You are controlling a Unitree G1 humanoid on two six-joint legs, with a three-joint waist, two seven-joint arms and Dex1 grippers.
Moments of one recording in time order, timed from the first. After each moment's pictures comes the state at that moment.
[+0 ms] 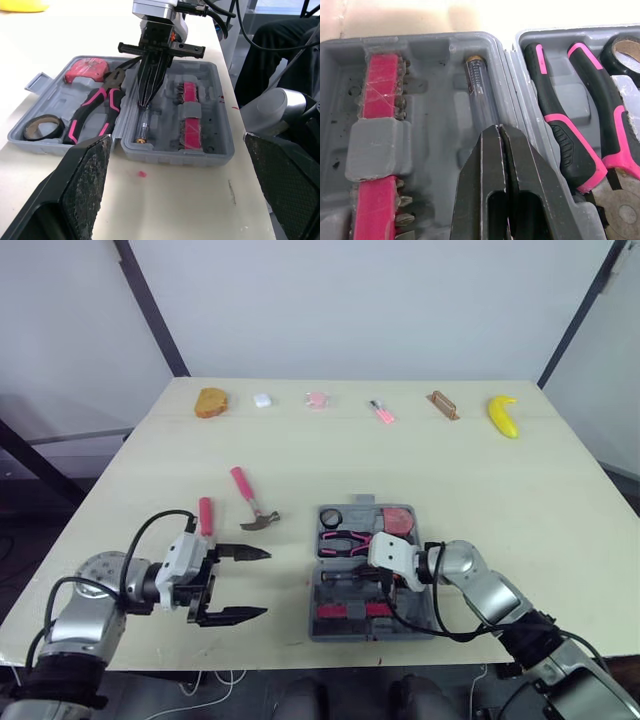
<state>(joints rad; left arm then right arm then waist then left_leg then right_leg) -0.11 0.86 0.05 0.20 -0.54 -0.18 -1.56 -0.46 -0.39 0.52 0.10 -0.08 0.24 0.93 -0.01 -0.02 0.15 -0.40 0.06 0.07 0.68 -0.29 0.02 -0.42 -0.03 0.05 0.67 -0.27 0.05</state>
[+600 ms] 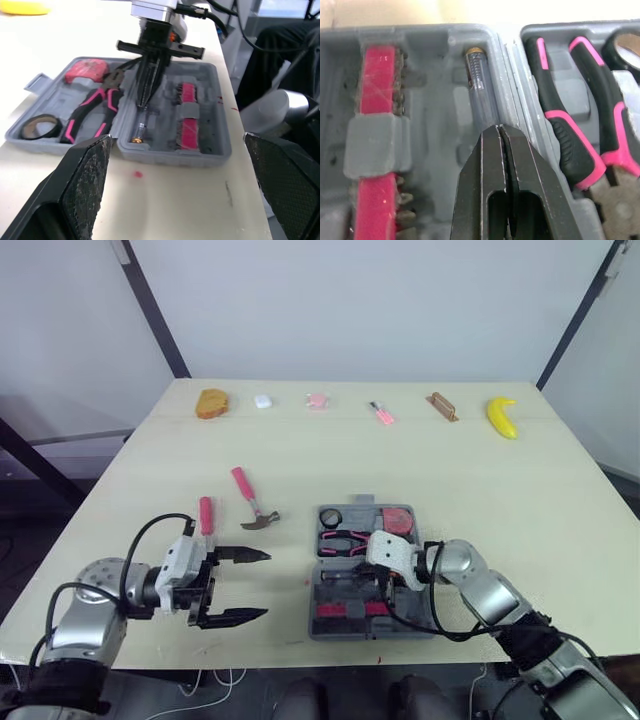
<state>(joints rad) -0.09 0.82 0.11 0.20 -0.58 -0.12 -1.53 -0.41 -0.36 0.43 0.00 -0.01 0.34 0.92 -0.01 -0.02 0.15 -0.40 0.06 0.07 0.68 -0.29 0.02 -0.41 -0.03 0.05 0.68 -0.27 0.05</state>
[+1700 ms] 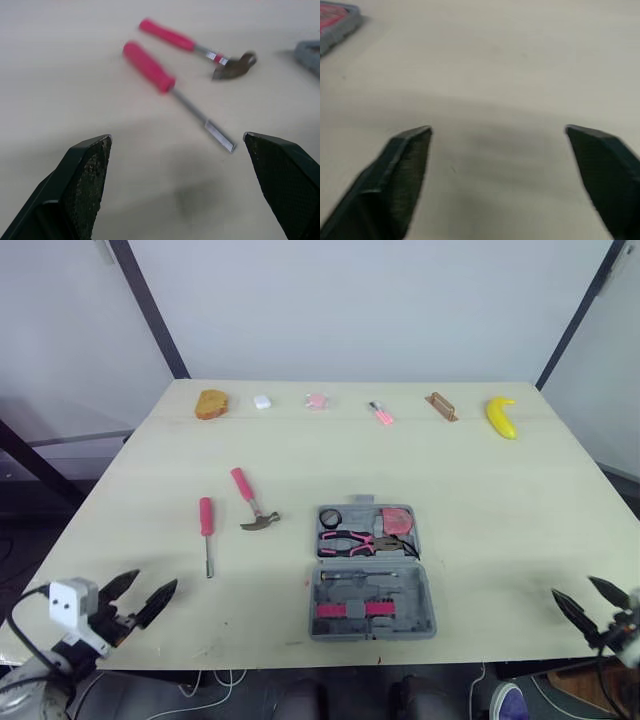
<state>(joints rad) 0.18 0.63 0.55 0.51 -0.52 -0.12 -1.00 0.30 -0.54 -0.57 0.26 0.45 -0.09 0.91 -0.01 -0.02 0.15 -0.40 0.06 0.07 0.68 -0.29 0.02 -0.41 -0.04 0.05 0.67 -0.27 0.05</state>
